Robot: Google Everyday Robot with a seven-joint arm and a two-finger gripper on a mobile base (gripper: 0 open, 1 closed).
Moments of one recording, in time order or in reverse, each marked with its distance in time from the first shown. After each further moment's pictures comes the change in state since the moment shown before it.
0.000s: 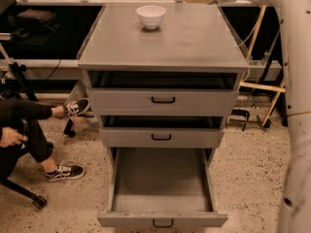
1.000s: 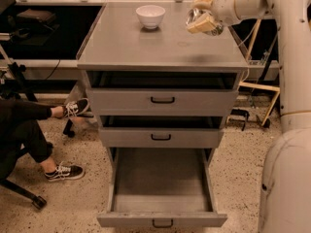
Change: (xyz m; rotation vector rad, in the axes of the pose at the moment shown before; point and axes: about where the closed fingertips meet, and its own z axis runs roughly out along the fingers) arm 0.059 0.075 -0.003 -0.275 0.066 0.160
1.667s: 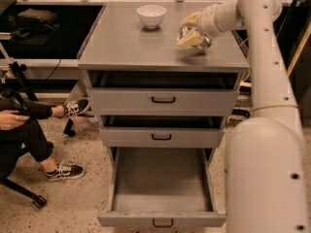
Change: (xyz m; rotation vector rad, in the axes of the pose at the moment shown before) arm 0.047 0.026 0.067 -0.098 0.086 0.030
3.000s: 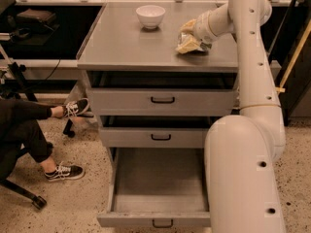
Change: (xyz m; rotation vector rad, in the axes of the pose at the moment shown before) arm 0.023 0.011 0.030 -0.063 0.069 0.019
